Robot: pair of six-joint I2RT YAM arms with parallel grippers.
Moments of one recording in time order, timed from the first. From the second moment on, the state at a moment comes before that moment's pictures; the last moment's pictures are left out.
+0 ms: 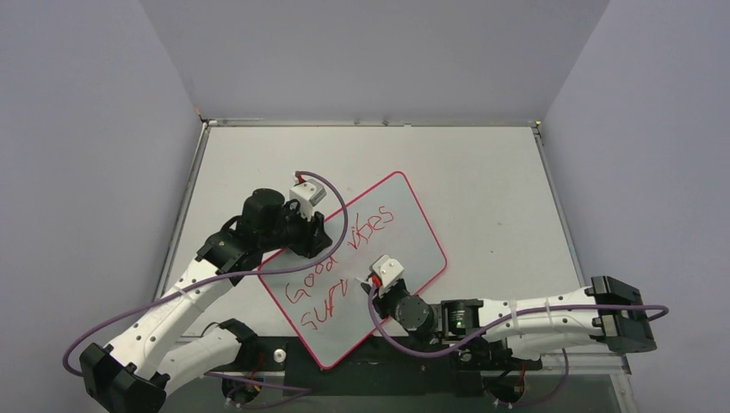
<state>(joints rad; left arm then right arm) -0.58 0.95 0.89 -0.53 0.24 -0.12 1.51 1.07 0.54 0.18 0.70 0.22</state>
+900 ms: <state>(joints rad) -0.58 0.95 0.89 -0.53 0.24 -0.12 1.51 1.11 0.54 0.20 0.71 0.22</state>
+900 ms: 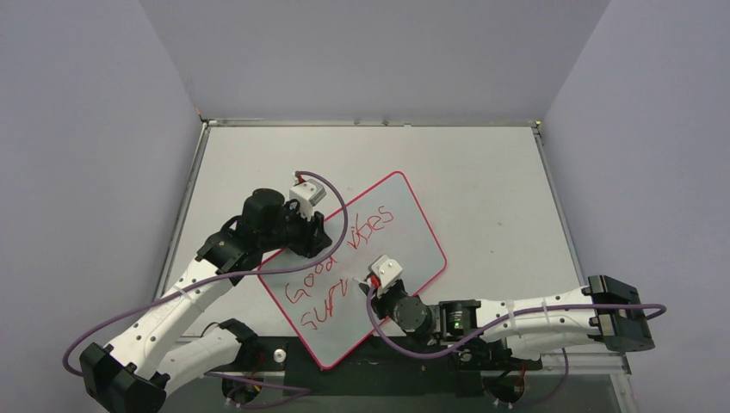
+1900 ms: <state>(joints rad) -0.58 0.95 0.89 -0.53 0.24 -0.12 1.55 1.07 0.51 0.15 0.72 0.30</state>
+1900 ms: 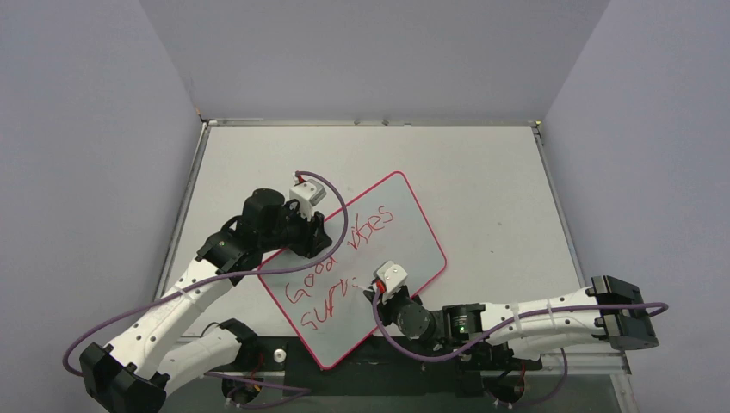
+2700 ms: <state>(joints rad) -0.58 0.95 0.89 -0.53 0.23 -0.12 1.48 1.04 0.51 0.09 0.78 0.28</state>
